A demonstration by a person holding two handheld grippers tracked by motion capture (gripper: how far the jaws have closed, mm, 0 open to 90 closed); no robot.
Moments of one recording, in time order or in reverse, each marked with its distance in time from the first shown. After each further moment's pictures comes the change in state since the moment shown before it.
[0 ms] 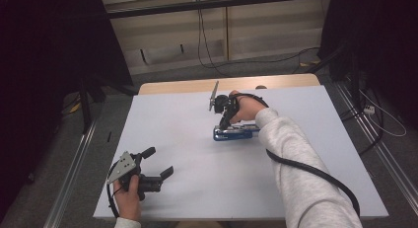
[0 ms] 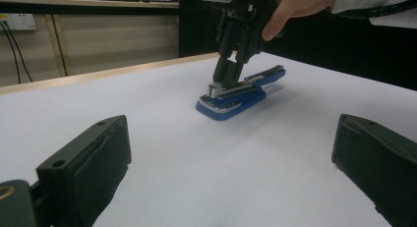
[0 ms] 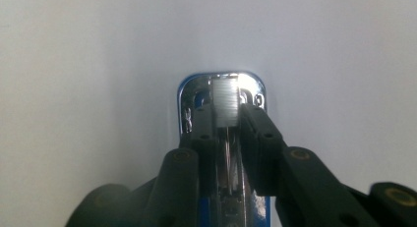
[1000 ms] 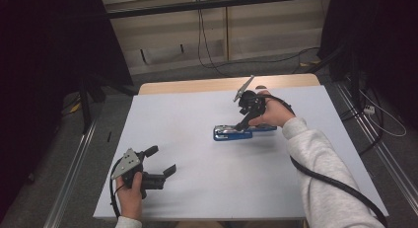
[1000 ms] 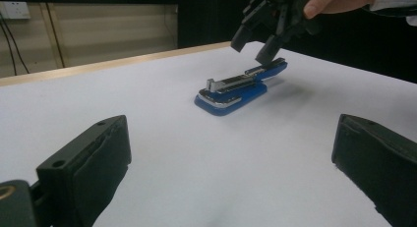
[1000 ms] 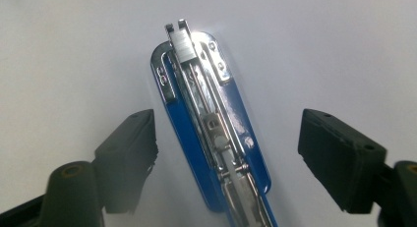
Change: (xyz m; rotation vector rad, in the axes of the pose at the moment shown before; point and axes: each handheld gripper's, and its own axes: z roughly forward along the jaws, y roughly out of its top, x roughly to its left) left arm 0.000 0.005 0.010 0.042 0.003 -0.004; right arm 0.011 -0.074 -0.033 -0.222 -0.107 0.279
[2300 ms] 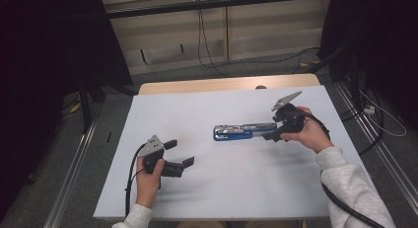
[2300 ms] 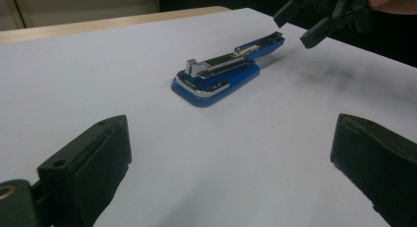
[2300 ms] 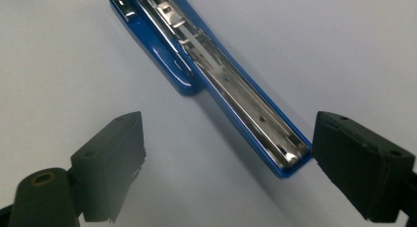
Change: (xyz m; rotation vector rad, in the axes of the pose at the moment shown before) left arm -0.003 0.013 0.064 0.161 -0.061 -0.056; right arm 0.011 -0.107 -0.039 -0.146 -0.155 0.207
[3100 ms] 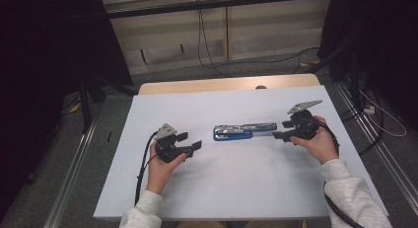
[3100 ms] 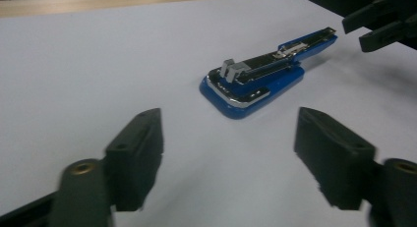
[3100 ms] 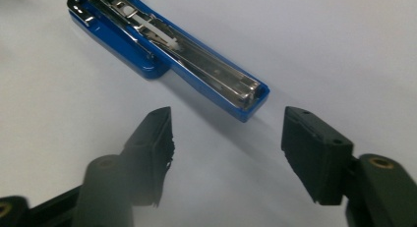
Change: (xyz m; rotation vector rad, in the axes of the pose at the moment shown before) left arm 0.015 0.014 0.043 0.097 0.116 -0.088; right arm -0.004 -0.038 -0.013 -0.098 -0.099 0.161
